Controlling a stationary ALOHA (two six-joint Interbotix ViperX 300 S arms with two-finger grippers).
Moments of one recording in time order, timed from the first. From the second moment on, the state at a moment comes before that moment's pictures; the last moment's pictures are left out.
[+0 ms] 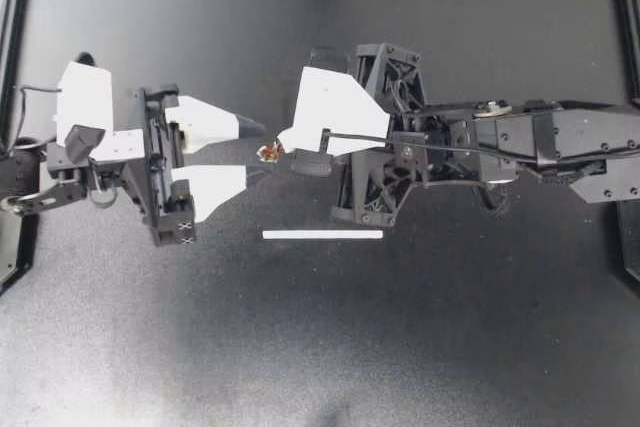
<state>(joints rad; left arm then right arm) 0.02 -0.27 1.02 -0.28 -0.65 0.01 0.00 -0.02 0.28 -0.57 0.73 0.41</state>
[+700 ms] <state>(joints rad) 0.02 -0.24 1.02 -0.28 -0.66 0.02 0.01 -0.02 0.28 -0.57 0.74 0.43</state>
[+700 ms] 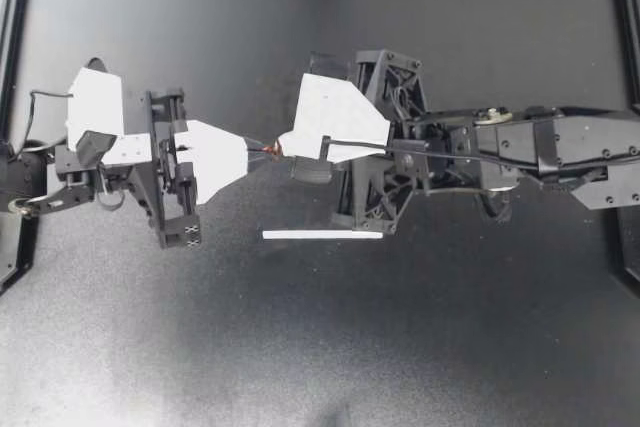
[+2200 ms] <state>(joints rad) 0.02 -0.34 1.12 -0.20 -0.66 0.01 0.05 -0.07 0.38 -0.61 0.62 0.50</state>
